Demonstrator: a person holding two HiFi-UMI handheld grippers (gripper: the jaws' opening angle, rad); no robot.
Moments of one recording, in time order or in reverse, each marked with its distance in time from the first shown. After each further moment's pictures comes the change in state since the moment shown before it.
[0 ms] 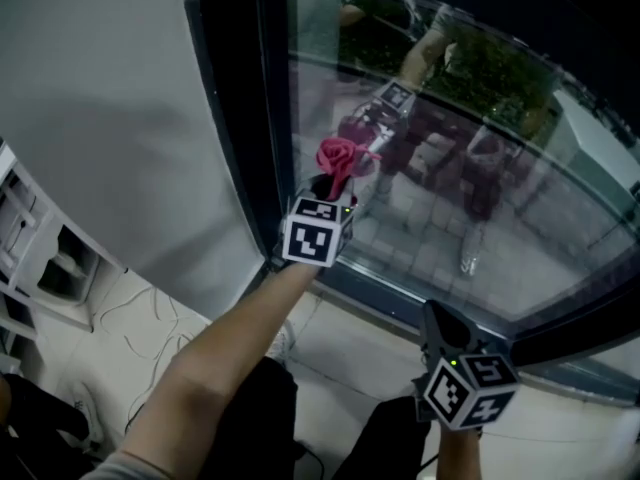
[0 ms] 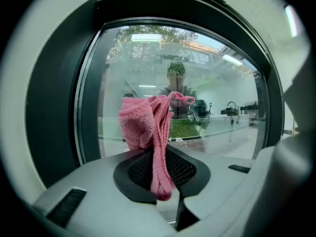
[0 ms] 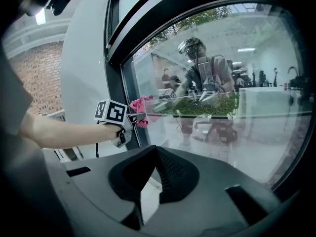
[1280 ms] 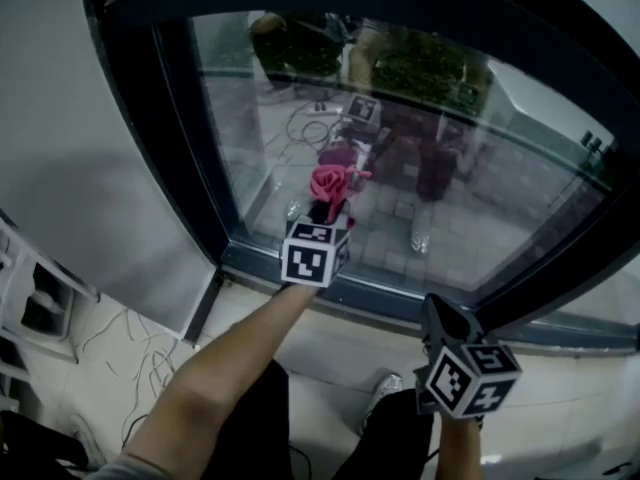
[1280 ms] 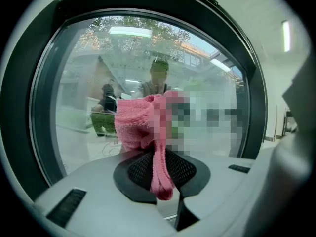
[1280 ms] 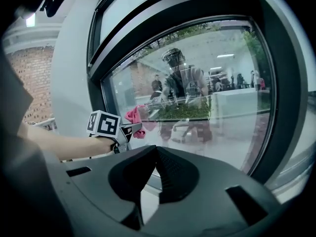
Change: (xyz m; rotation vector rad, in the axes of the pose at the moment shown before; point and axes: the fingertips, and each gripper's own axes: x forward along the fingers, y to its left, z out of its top) left arm 0.011 -0.178 -0.008 -0.024 0.030 -0.196; right arm -0.102 -0.100 -0.008 0.099 -0.077 -0.175
